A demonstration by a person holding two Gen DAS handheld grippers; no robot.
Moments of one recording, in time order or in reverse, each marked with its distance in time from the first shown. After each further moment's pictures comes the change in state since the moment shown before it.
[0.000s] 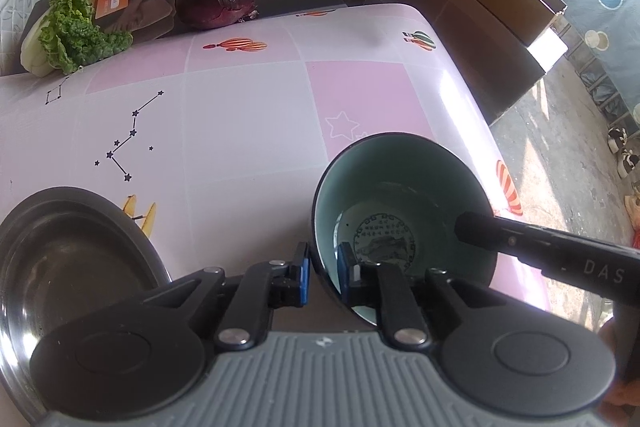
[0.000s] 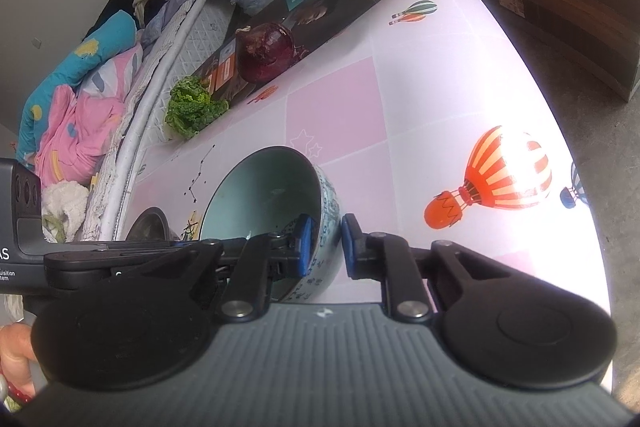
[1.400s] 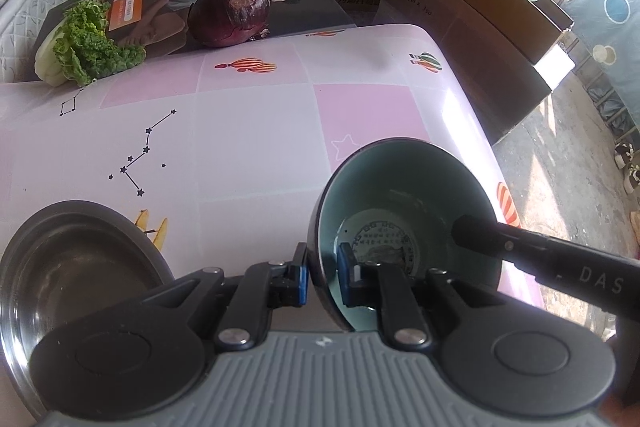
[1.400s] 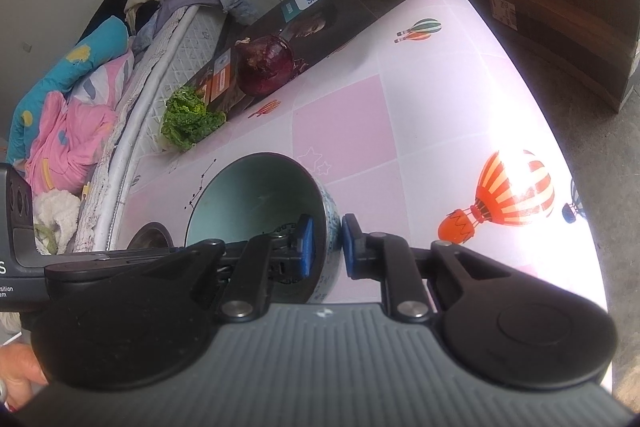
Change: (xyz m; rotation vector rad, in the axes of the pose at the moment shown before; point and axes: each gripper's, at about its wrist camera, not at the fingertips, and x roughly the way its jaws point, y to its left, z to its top) left arm -0.013 -0.003 0.005 -0.021 -0.046 0.027; right arm -0.005 0.021 0.009 -0.002 -0.029 -0.041
